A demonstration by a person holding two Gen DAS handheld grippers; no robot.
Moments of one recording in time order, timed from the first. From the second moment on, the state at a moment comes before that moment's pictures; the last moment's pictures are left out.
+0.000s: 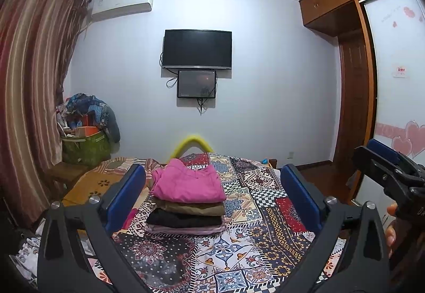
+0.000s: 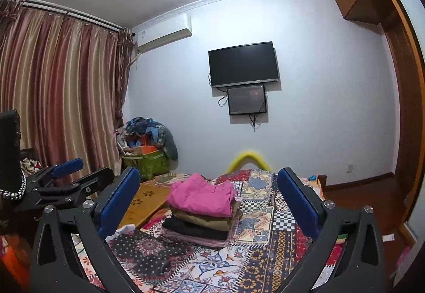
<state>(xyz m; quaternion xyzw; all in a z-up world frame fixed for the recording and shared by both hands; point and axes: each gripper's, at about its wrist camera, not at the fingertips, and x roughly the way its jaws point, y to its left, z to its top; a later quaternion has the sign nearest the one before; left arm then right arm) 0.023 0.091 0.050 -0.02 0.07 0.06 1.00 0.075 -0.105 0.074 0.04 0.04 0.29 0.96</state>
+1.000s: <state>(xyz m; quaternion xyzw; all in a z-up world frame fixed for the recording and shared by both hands) 0.028 0.094 0.041 -0.02 0.08 0.06 0.99 0.071 -0.106 0.074 0.03 0.04 0.28 0.96</state>
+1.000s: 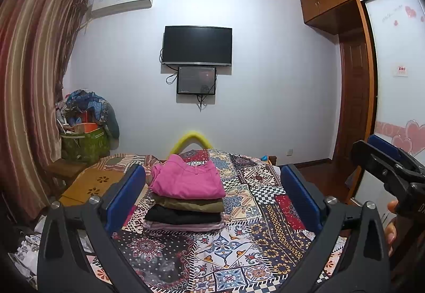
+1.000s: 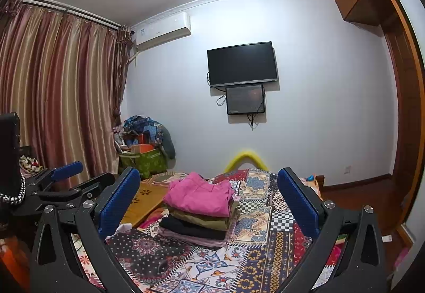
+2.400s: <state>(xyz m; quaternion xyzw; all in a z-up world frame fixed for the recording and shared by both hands) 0.034 0.086 0.042 -0.02 0.09 0.04 0.99 0.073 -0.109 0.075 0.03 0.04 0.27 0.96</state>
